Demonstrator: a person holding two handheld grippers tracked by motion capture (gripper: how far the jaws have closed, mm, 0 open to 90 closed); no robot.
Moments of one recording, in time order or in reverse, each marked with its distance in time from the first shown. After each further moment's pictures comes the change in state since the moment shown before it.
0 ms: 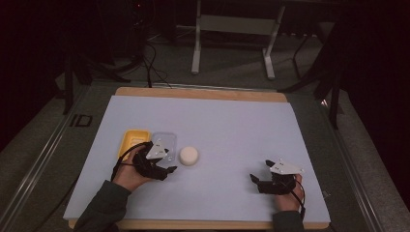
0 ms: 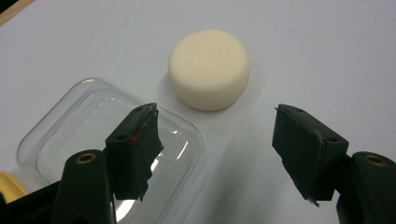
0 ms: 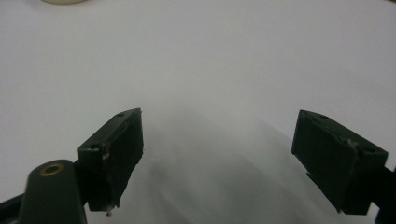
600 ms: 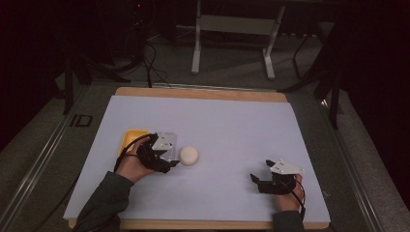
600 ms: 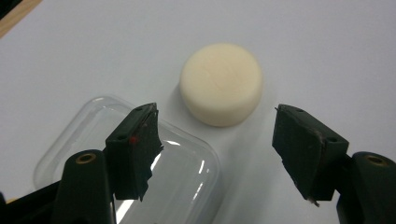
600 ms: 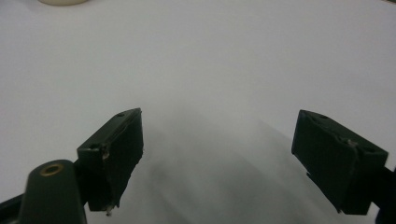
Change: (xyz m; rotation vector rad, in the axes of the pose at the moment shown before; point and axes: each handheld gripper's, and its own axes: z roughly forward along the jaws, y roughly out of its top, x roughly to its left) left arm 0.015 0.021 0.004 0.040 -0.010 0.027; right arm 0.000 0.000 0.000 -0.003 -0.005 0.007
